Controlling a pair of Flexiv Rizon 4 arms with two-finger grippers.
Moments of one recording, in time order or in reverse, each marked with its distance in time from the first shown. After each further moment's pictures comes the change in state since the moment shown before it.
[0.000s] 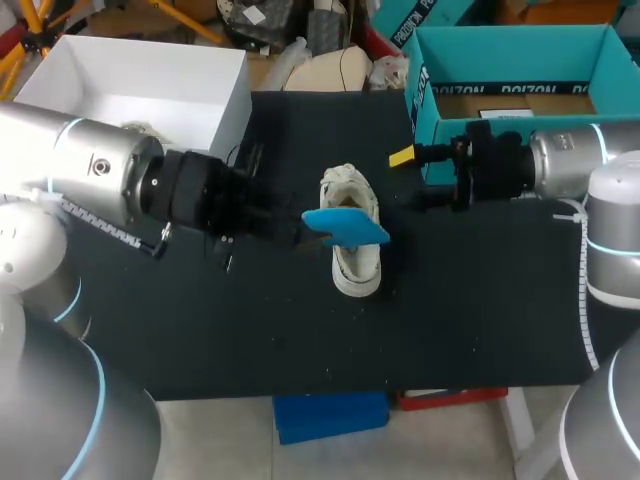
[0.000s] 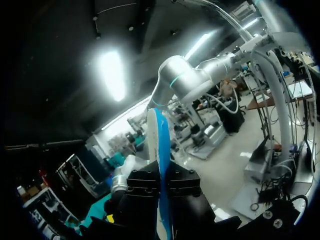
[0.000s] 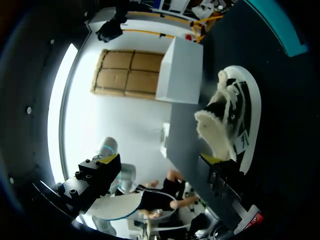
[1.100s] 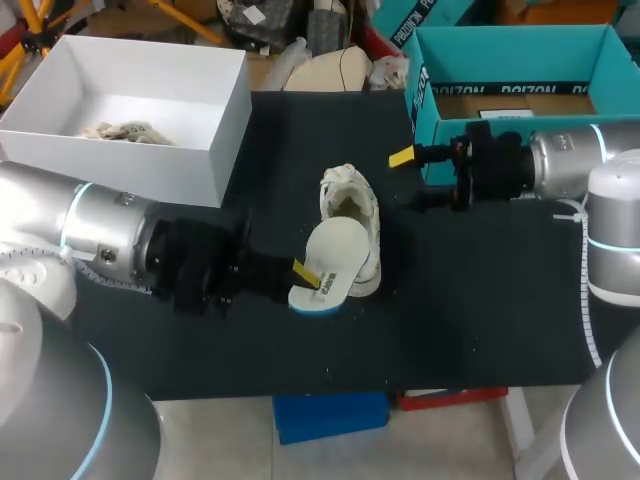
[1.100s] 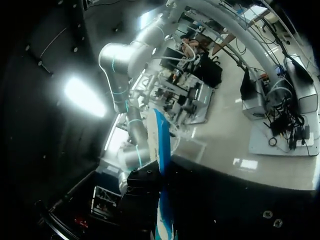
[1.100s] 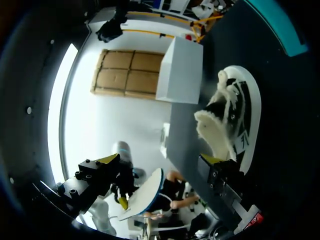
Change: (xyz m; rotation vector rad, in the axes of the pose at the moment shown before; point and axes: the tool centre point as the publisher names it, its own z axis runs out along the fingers) left arm 0.054 0.084 -0.006 -0.117 0.053 0.532; right arm 0.000 0.000 0.000 -0.001 0.001 0.000
